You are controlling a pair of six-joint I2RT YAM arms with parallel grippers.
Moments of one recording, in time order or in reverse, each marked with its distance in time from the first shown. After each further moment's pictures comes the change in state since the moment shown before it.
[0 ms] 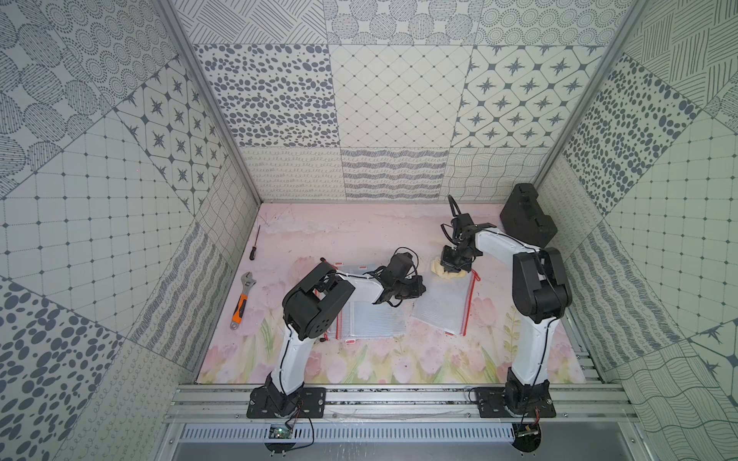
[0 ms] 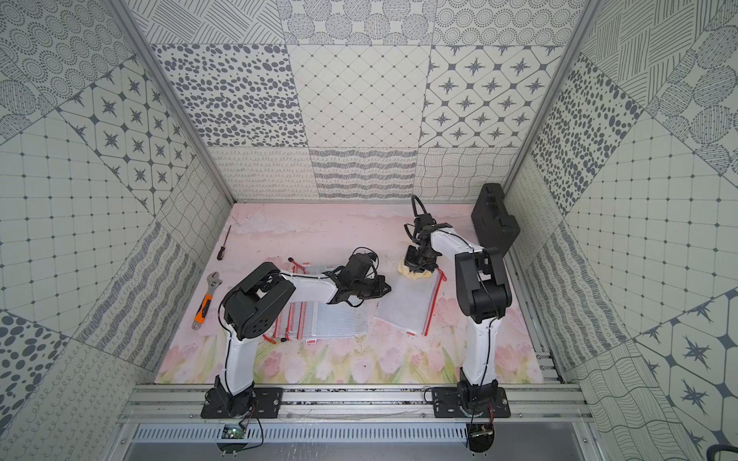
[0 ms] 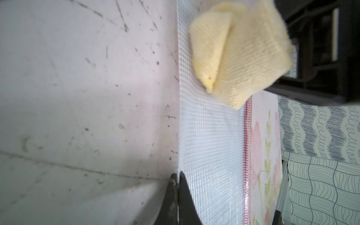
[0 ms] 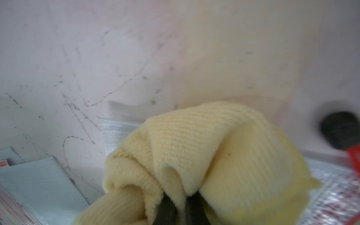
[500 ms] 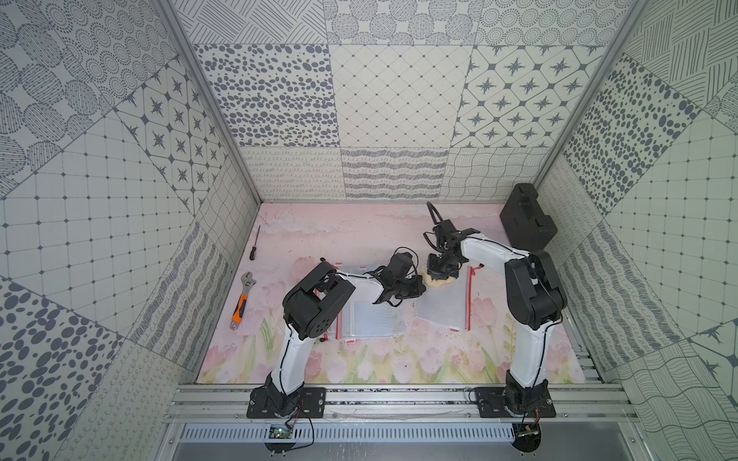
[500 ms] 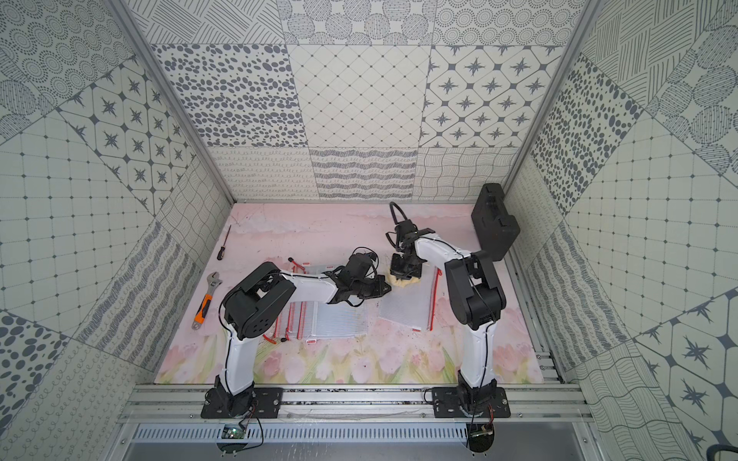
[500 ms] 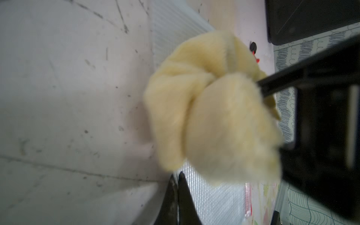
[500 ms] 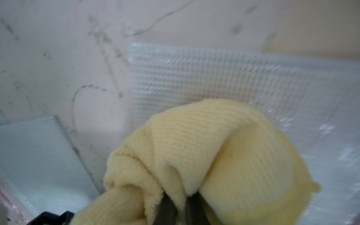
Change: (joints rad) left arm 0.002 0.004 0.002 0.003 0.005 -0.006; right arm 0.257 0.008 0.009 0.022 0.022 0.034
